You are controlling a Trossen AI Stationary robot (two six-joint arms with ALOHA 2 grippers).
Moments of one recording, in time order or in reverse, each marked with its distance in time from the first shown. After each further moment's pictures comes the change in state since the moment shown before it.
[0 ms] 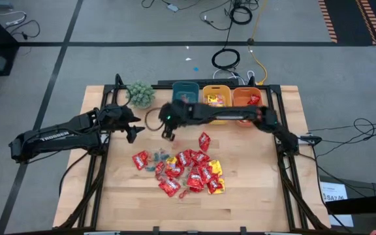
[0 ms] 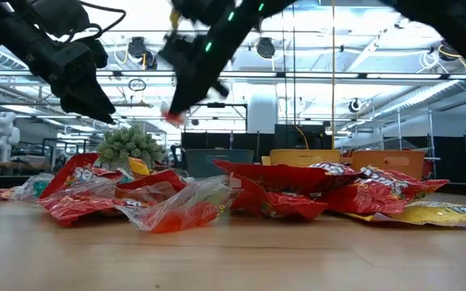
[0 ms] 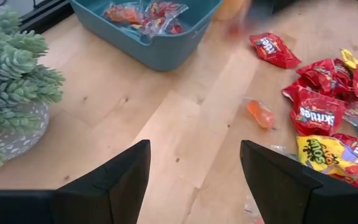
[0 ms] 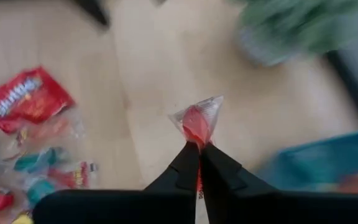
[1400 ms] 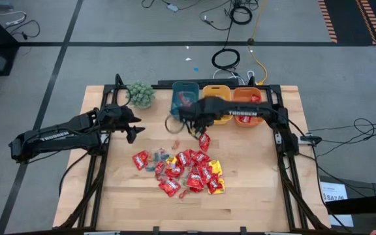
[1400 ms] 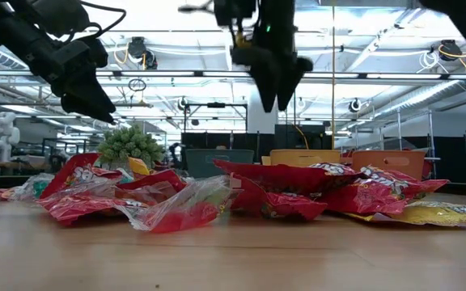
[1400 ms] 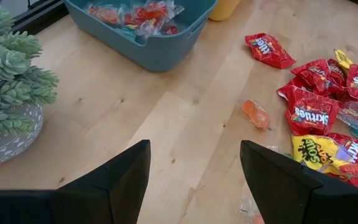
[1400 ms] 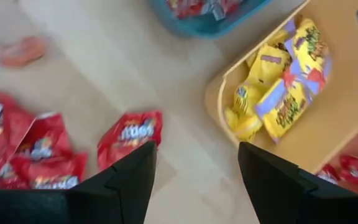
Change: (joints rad) left arm 0.000 0.000 0.000 0.004 0.015 0.000; right arm 0.011 -0.144 0.000 -0.814 0.087 0.474
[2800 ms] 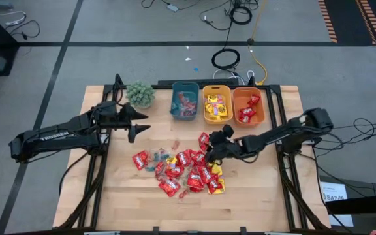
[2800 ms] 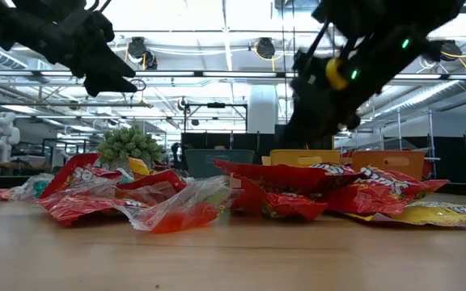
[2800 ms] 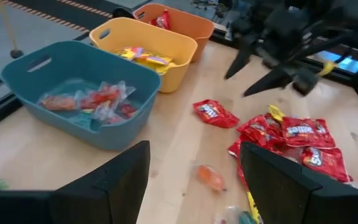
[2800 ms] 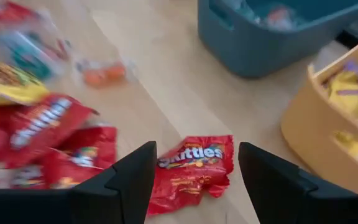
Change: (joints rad) left arm -0.018 0.000 0.000 0.269 0.119 0.054; right arm 0.296 -0.461 -1.238 1.459 0.357 -0.041
